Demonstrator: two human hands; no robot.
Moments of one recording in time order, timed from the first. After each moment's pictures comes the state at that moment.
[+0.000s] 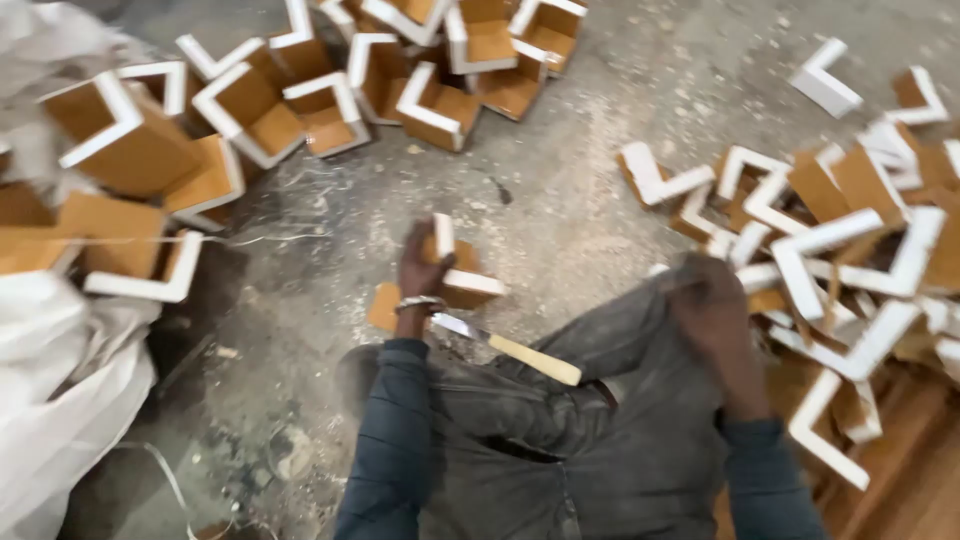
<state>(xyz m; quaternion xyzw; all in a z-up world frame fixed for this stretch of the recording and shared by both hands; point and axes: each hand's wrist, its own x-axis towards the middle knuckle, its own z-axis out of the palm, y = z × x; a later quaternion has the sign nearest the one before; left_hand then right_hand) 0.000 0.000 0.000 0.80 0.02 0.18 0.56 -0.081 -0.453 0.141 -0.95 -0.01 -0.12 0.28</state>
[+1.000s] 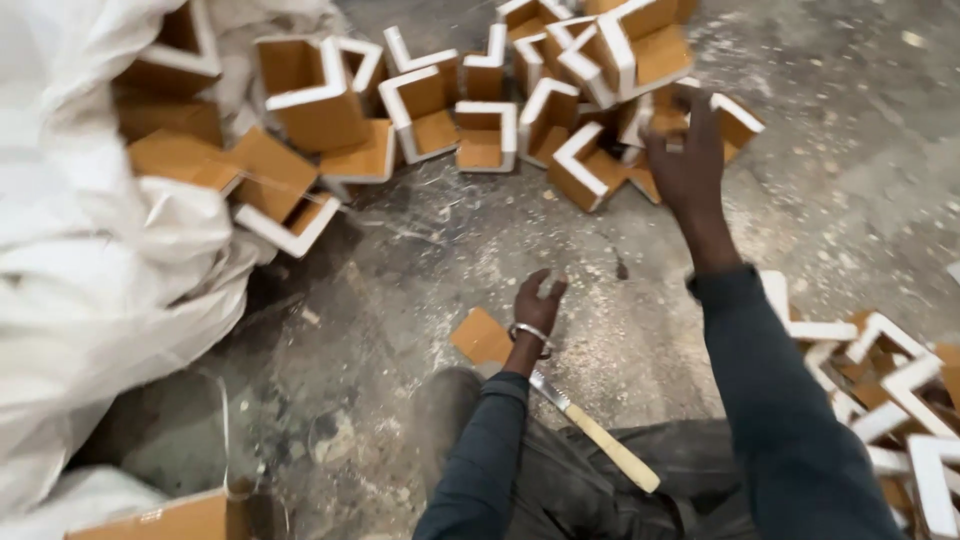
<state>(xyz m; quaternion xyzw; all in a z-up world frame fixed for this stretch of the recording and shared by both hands) 0.042 -0.039 -0.055 0.70 0.26 0.19 0.64 0.197 -0.150 0.242 -0.83 -0.29 -0.21 0.42</state>
